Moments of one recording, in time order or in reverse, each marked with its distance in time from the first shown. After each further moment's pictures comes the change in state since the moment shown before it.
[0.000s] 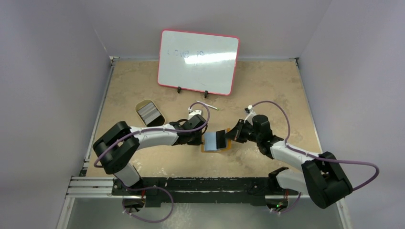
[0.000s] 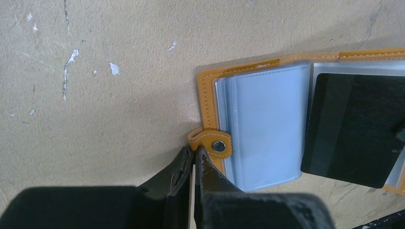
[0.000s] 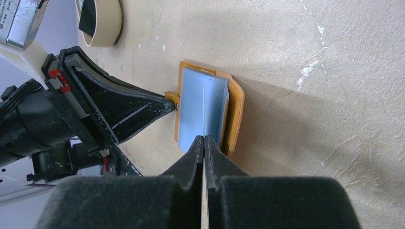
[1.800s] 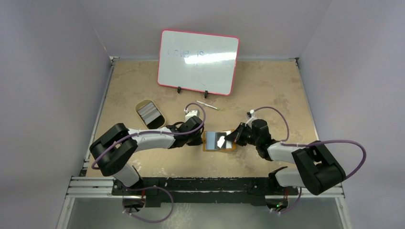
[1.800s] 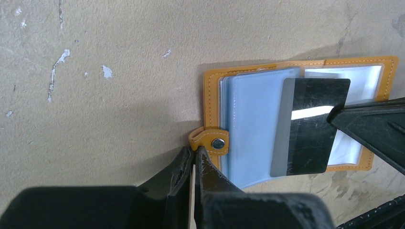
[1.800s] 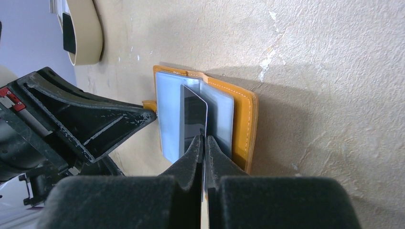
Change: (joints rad) left arm 0.002 -0.037 -0.096 0.156 0.017 -0.097; right arm -0.005 0.135 -0.098 0.229 0.051 0.101
